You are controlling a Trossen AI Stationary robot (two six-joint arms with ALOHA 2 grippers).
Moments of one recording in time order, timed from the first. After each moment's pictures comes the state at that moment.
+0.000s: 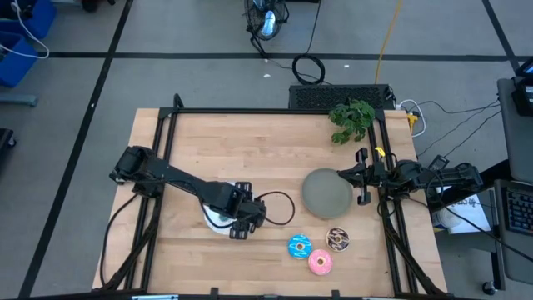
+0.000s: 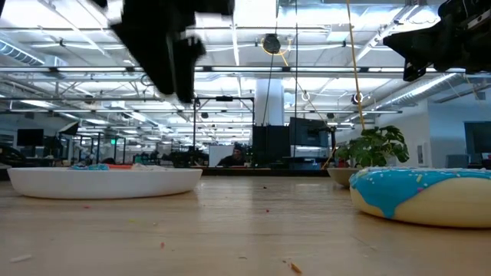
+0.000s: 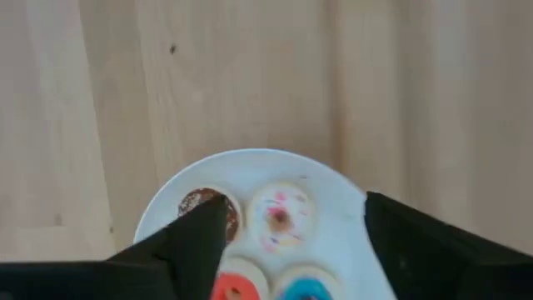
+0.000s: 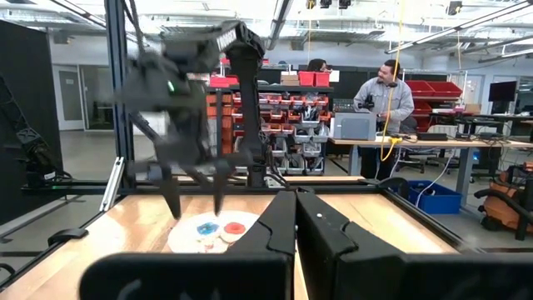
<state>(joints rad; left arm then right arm) -0.33 1.84 1.47 -0.96 -0.14 -0.21 0.10 0.04 0.02 0.21 0.16 -0.04</state>
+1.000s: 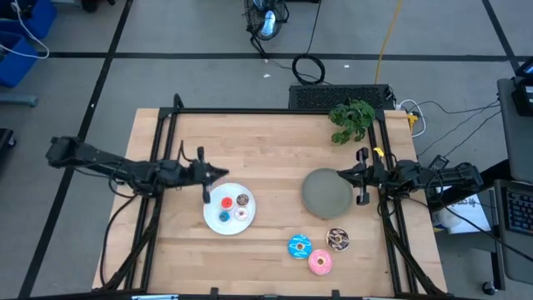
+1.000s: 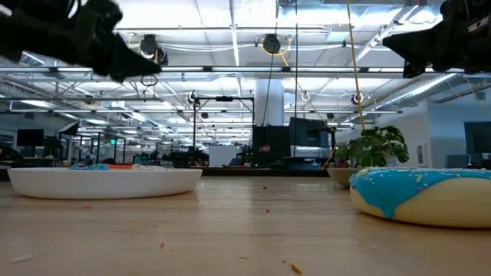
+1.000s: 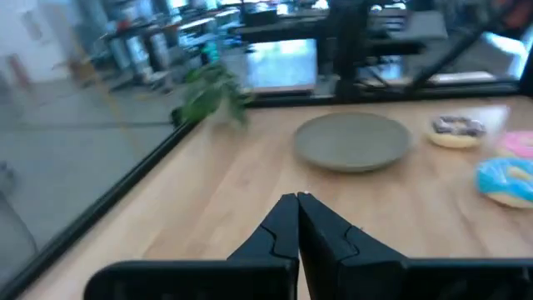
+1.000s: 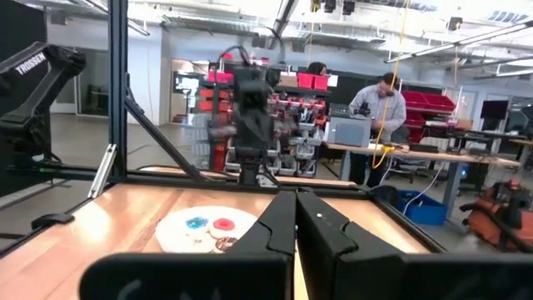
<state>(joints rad) -0.14 0.83 0.25 0.43 -0.34 0.07 0.10 0.05 0.01 0.22 0.16 -0.13</state>
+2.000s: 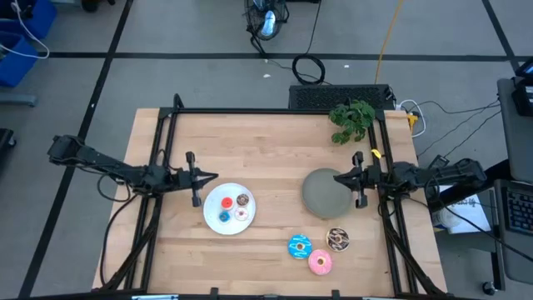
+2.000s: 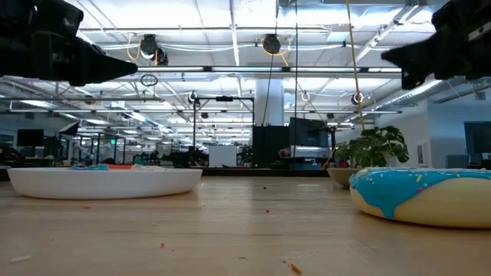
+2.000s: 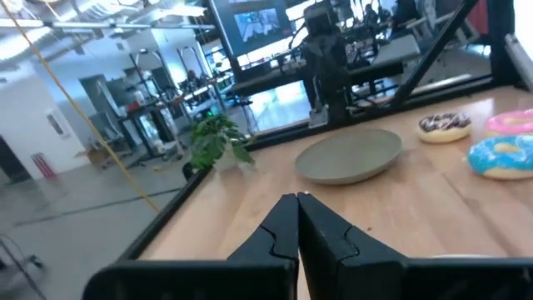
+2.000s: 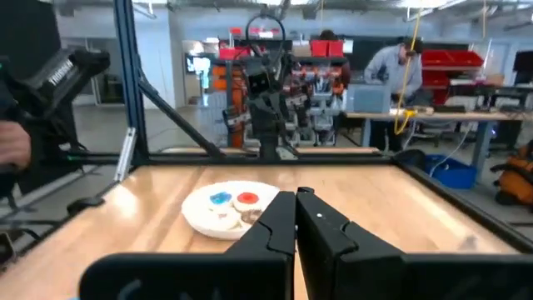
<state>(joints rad) -0.25 0.67 0.01 0.69 -0.42 0.32 0.15 0.14 0.02 0.20 0.18 -0.02</state>
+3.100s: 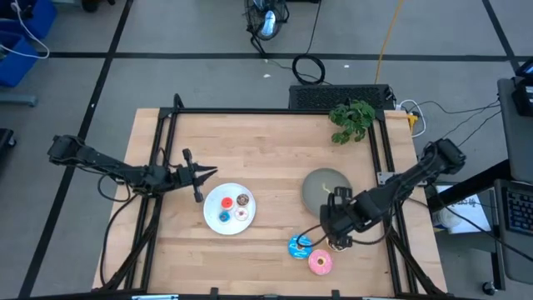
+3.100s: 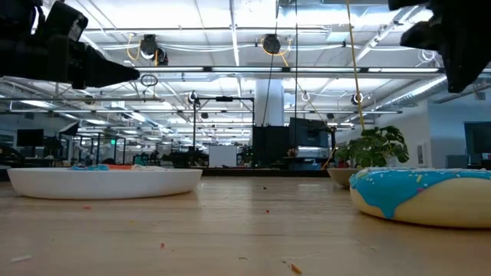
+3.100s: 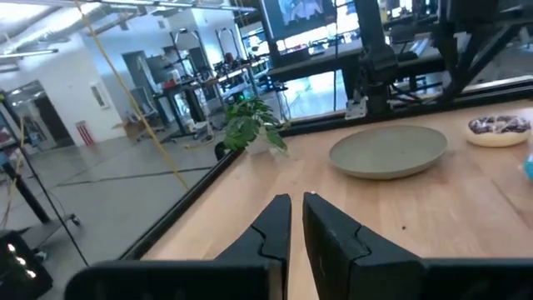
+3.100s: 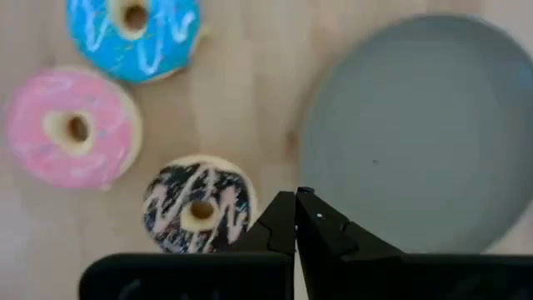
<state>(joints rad) -0.25 0.67 0.01 0.68 -0.55 0.26 0.55 1.48 1.15 -1.14 0.18 0.64</state>
